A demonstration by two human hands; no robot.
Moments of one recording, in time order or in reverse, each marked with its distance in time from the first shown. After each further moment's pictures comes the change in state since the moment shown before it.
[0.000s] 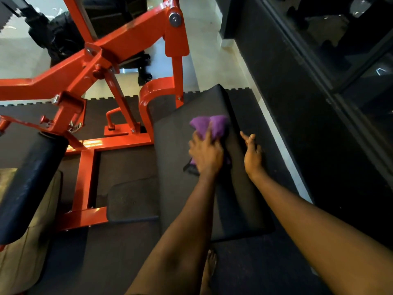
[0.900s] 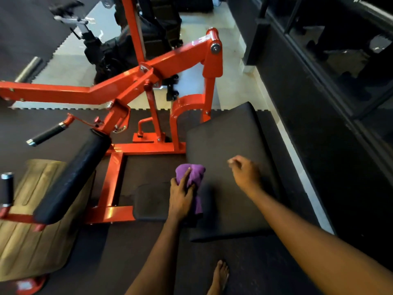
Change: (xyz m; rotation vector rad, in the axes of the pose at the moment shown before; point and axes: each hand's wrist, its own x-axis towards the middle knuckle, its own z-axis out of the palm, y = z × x) left_hand -0.096 -0.187 -0.107 -0.352 -0.058 -0.054; right_hand -0.095 -0.029 0.065 -0.386 -0.168 -0.313
